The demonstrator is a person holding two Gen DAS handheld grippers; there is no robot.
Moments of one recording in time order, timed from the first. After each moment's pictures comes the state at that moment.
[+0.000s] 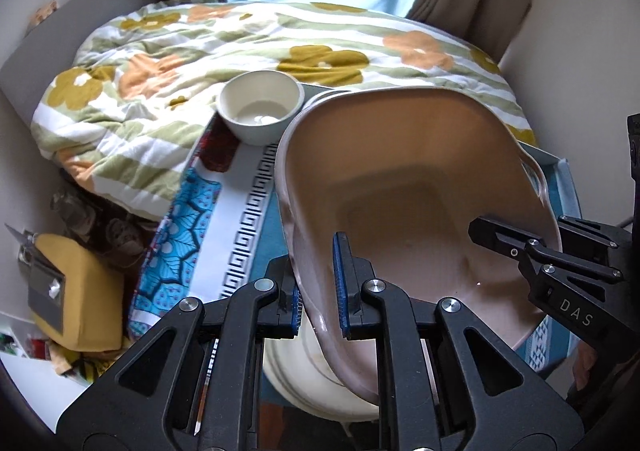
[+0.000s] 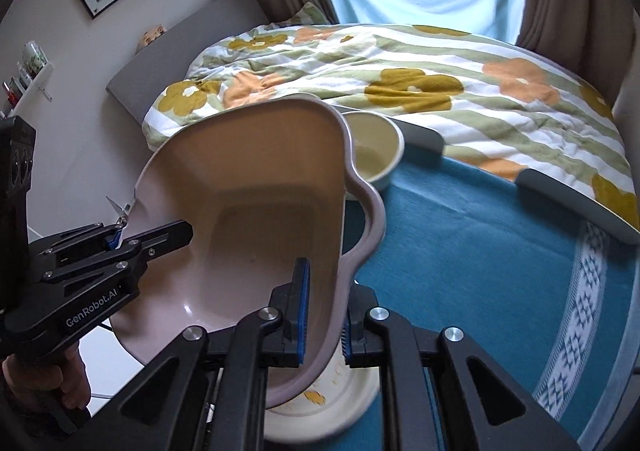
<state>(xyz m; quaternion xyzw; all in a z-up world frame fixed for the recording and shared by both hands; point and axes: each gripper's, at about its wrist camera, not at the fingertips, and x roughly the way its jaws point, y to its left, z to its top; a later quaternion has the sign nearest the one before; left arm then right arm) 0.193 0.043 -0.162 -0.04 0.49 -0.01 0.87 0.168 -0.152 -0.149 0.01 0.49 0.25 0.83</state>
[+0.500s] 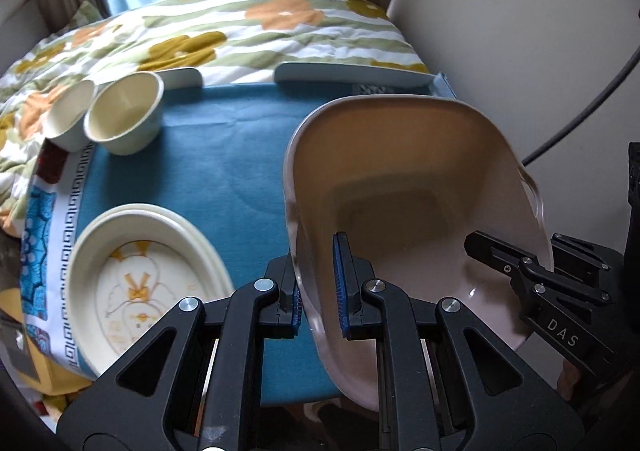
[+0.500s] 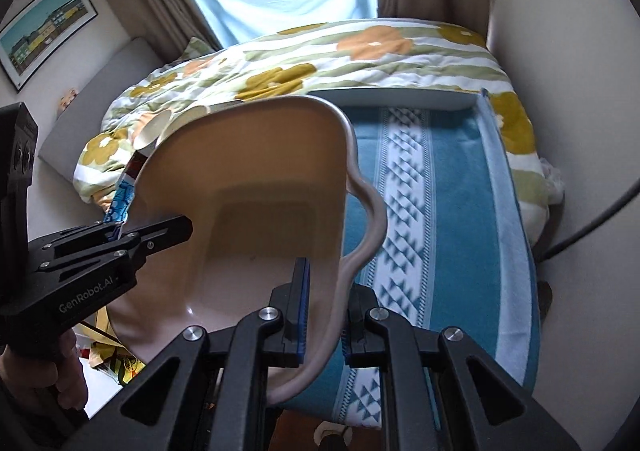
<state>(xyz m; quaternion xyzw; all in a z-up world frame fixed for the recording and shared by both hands) 0.167 -0.171 -0.193 0.00 0.51 -0.17 0.84 0.079 -0.332 -0.161 0.08 0.50 0.08 0.86</state>
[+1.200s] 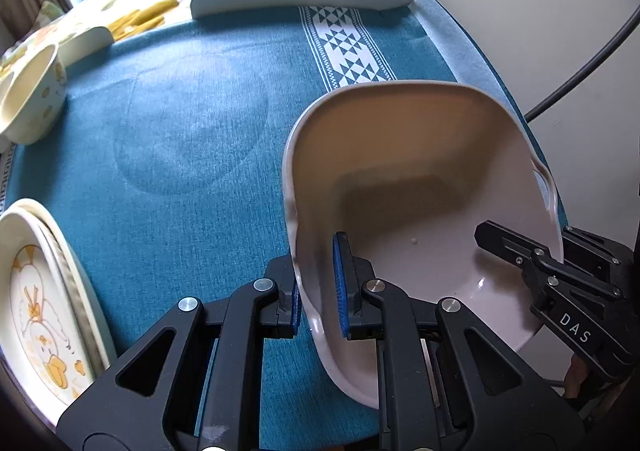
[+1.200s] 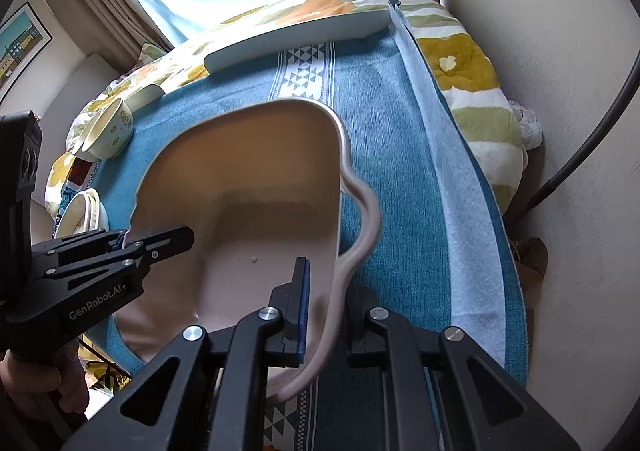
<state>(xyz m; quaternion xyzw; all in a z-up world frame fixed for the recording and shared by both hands) 0.183 -0.244 -0.288 0.04 0.55 -0.20 0.81 0.072 -0.405 -0.241 0.12 0.52 0.03 0.84</state>
